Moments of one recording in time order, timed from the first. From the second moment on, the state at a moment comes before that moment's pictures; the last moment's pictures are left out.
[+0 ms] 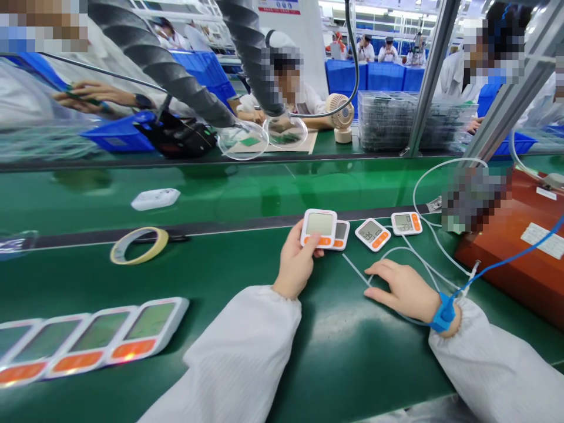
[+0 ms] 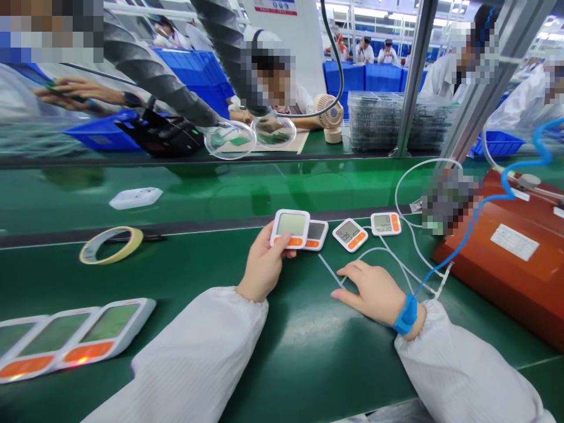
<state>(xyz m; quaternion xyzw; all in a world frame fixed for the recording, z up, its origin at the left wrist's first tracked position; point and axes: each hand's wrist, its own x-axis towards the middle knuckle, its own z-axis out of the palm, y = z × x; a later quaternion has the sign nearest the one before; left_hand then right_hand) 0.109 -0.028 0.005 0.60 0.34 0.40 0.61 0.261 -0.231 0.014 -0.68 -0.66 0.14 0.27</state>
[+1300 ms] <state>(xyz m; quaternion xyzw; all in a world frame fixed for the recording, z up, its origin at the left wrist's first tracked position) 0.114 -0.071 0.006 0.61 0.19 0.15 0.76 0.260 -0.196 0.013 -0.74 -0.62 0.11 0.21</state>
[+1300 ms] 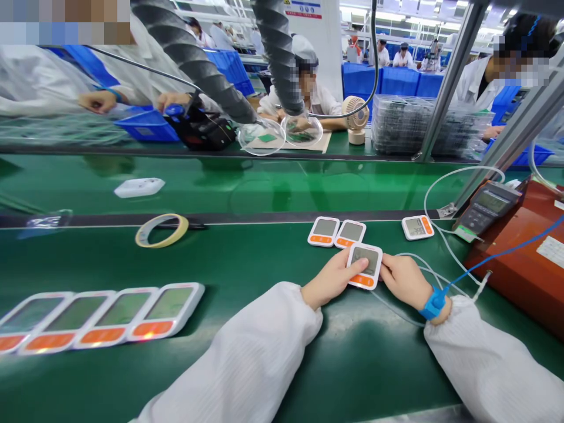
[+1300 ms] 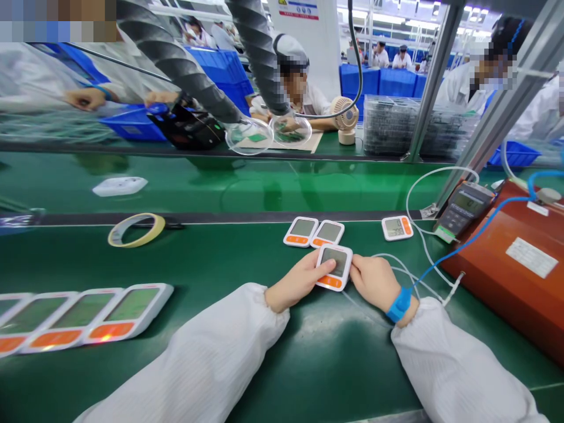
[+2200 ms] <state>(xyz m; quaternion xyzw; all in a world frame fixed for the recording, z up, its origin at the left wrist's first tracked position) 0.068 0.058 -0.008 0.70 0.48 0.34 0.40 0.342 -0.195 -0.022 -0.86 -0.44 -0.15 0.22</state>
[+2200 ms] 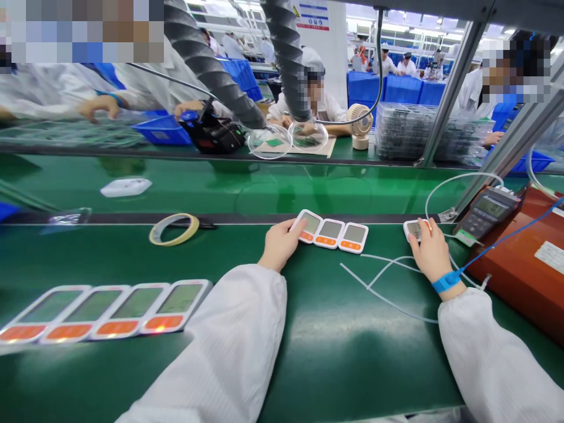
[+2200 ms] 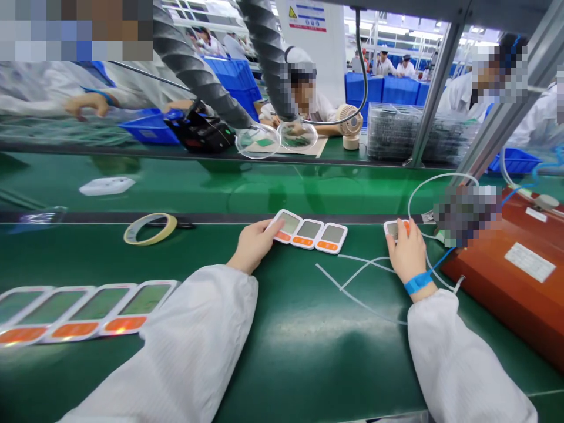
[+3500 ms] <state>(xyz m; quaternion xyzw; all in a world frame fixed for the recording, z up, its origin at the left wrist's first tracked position) 0.123 -0.087 0.007 0.38 0.27 0.21 0.86 0.262 -0.200 0.019 -0.63 -0.66 0.13 0.39</state>
